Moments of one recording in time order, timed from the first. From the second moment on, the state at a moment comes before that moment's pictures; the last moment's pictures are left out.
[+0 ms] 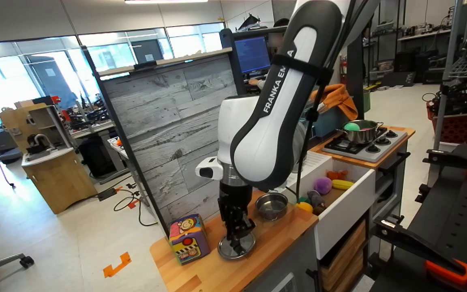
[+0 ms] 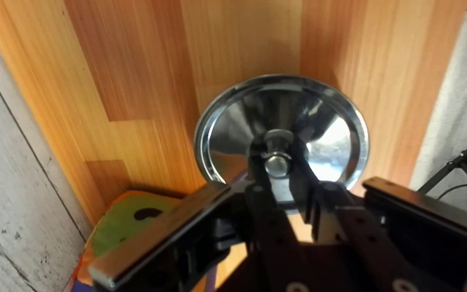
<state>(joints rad) -0.01 1.10 0.34 -1.66 -0.36 2.89 -1.04</state>
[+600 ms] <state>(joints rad) 0.01 0.71 0.23 -2.05 -0.38 2.90 -1.01</state>
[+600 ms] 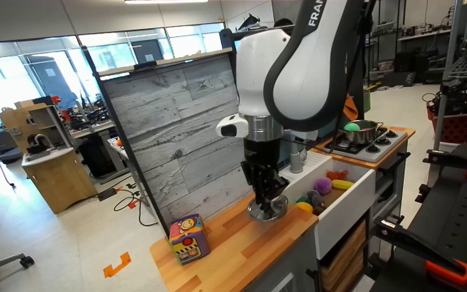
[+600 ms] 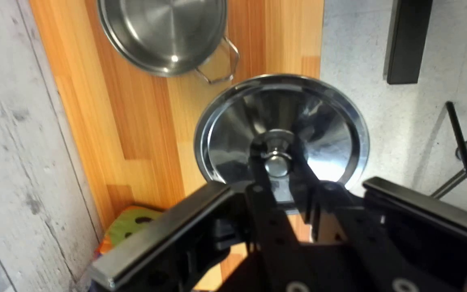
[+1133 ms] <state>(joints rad) 0.09 0.66 -0.10 -2.05 -0.52 3.02 -0.89</state>
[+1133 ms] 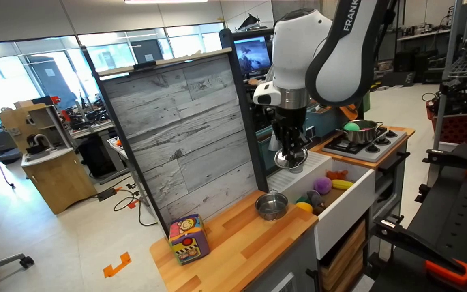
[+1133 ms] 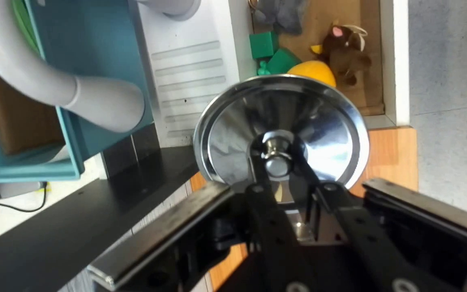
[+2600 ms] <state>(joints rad) -0.13 1.00 0.23 -1.77 -0.39 2.95 -0.97</state>
